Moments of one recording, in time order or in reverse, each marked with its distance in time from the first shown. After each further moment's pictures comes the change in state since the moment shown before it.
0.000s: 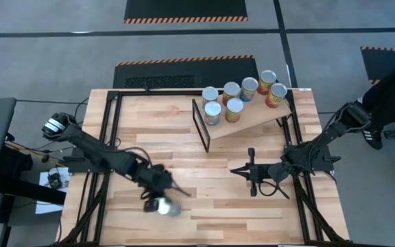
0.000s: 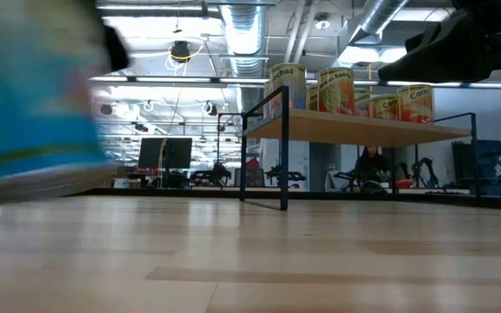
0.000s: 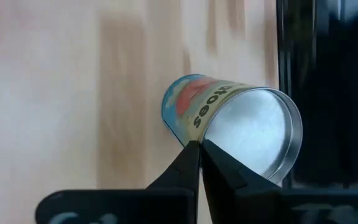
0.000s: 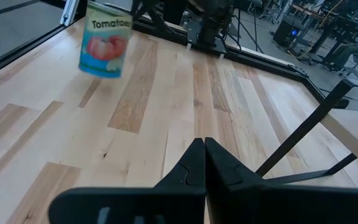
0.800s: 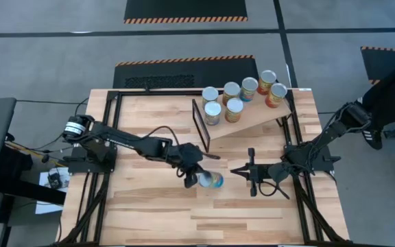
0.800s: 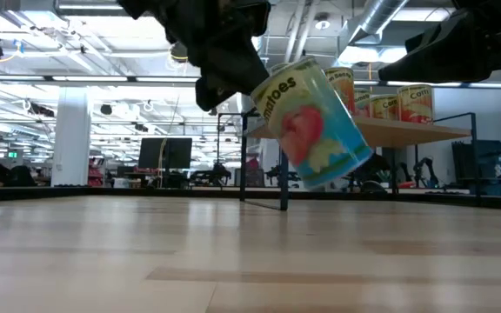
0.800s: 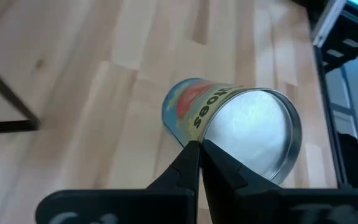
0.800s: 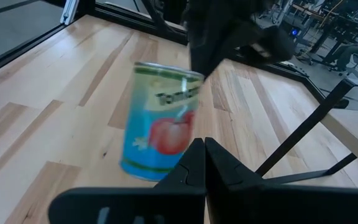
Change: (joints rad) left arm 0.306 0.234 0.098 0.440 -0.088 0.111; right arm 0.000 0.000 0.000 -0.004 0.000 -0.002
